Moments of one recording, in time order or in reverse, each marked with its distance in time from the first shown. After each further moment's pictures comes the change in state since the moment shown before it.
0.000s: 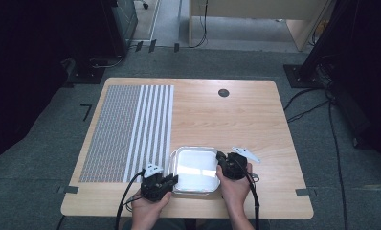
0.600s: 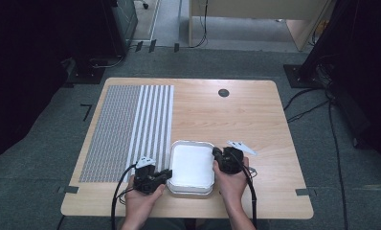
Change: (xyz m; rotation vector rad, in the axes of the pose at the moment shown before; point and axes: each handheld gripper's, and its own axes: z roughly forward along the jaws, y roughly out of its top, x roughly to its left) left arm 0.021 0.020 -0.013 0.028 -0.023 -0.015; right arm 0.017 0.017 0.004 0.031 0.029 -0.020
